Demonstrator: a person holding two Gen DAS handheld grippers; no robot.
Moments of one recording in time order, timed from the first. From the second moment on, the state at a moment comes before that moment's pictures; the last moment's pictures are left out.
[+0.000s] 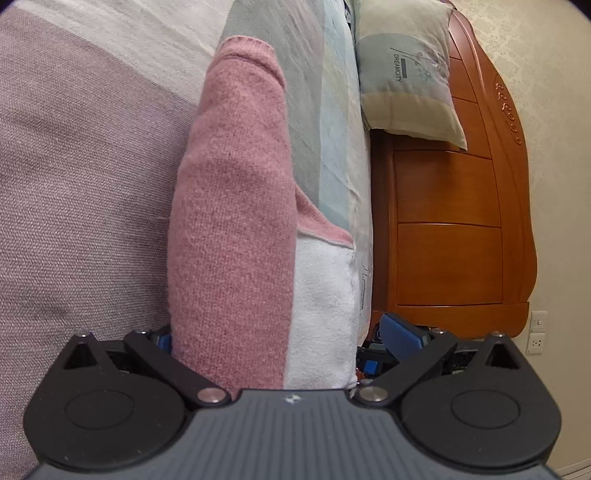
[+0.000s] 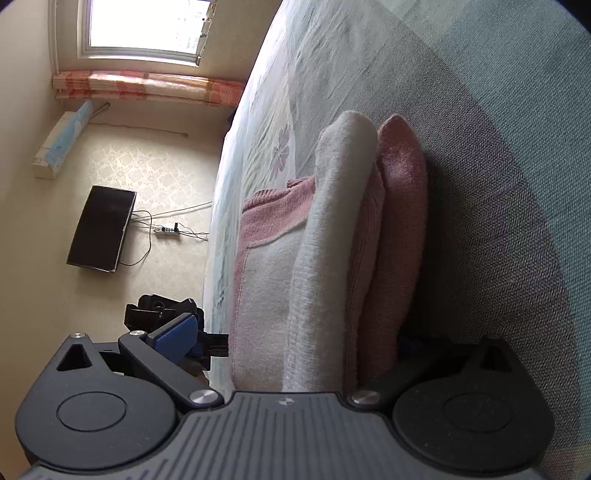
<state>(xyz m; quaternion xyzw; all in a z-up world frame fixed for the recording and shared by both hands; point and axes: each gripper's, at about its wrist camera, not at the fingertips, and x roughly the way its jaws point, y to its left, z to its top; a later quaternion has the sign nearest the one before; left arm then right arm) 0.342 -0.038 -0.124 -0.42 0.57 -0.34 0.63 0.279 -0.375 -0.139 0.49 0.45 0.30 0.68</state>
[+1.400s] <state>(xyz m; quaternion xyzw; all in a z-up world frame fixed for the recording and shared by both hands) 0.326 -0.013 -0.154 -0.31 0.57 -0.34 0.67 0.273 -0.395 -0.156 0.43 0.46 0.27 0.73</state>
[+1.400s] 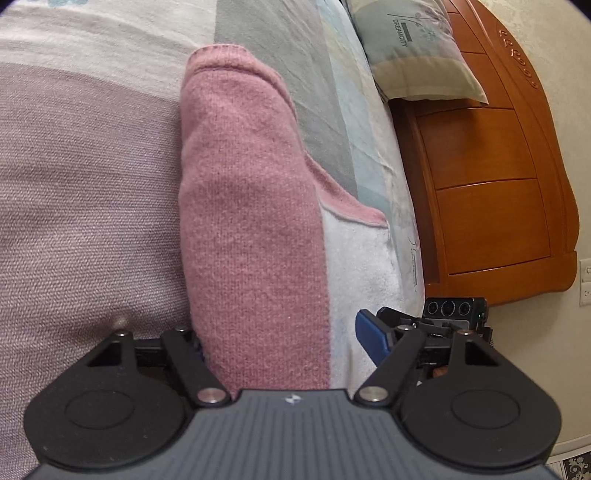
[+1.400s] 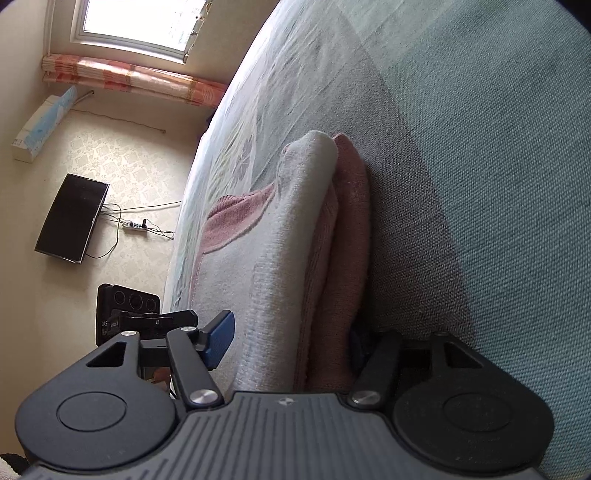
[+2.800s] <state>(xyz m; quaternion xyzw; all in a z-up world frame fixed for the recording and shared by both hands) 0.316 -0.042 -0.107 -0.32 0.55 -0.33 0.70 0.264 -0.370 -0.130 0.41 0.44 0.23 0.77</state>
